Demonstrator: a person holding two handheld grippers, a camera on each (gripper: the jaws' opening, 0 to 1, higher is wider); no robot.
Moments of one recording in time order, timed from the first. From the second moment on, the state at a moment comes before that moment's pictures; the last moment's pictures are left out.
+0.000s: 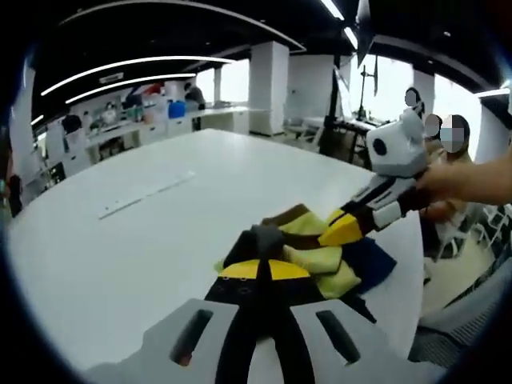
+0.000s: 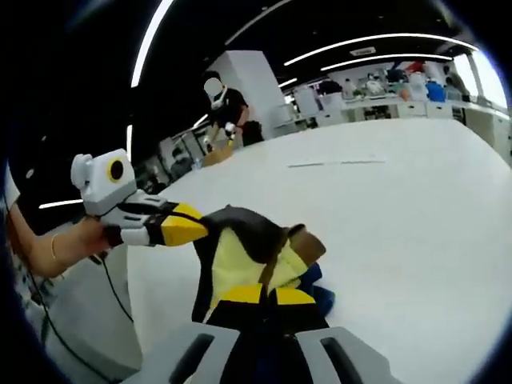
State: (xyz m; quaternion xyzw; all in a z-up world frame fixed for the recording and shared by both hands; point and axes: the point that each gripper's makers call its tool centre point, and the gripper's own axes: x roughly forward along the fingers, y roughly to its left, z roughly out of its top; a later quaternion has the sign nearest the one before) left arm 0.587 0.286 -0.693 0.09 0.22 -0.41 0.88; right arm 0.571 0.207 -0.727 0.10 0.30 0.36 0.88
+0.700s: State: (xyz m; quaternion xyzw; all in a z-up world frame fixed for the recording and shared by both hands) left arm 0.561 0.323 -0.711 0.09 0.26 -0.38 0.89; right arm 0.557 0.258 -0.688 0.02 0.25 0.42 0.87
